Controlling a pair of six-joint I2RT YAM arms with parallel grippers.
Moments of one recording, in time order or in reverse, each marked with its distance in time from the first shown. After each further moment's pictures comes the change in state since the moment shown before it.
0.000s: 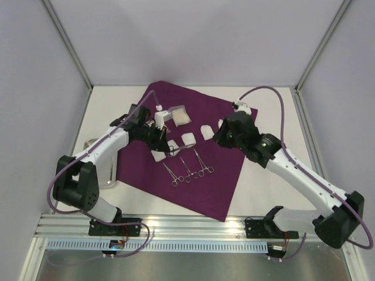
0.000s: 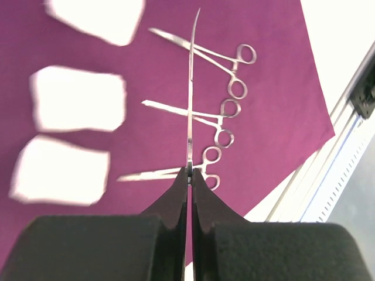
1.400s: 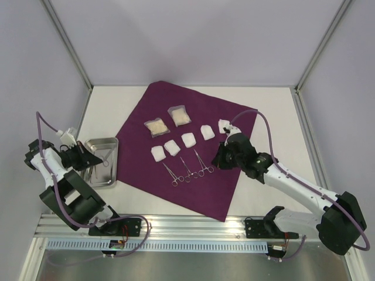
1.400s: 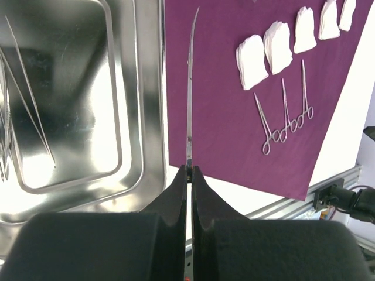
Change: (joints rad) left arm 1.172 -0.195 -0.119 -0.513 0.182 0.325; right arm -0.025 -0.134 -0.417 0.218 -0.230 -0.137
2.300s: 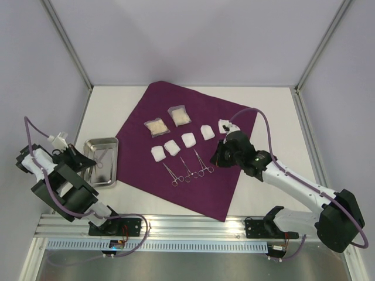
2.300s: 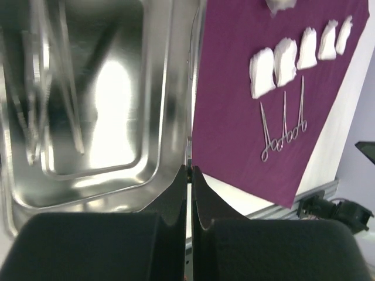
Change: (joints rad) left arm 0.092 0.110 0.041 -0.041 0.004 0.034; right arm 0.000 0.031 0.031 0.006 -0.004 0.031
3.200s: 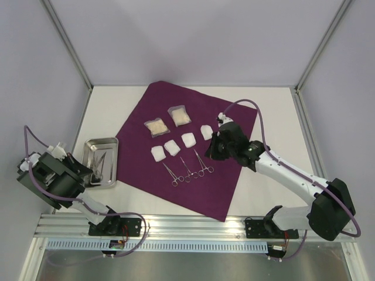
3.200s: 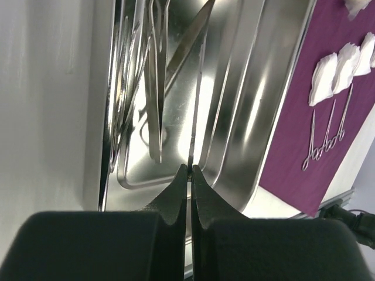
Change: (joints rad) left arm 0.089 0.184 -0.040 0.178 -0.076 0.038; right arm 0.008 0.123 0.160 -0.053 -0.003 0.016
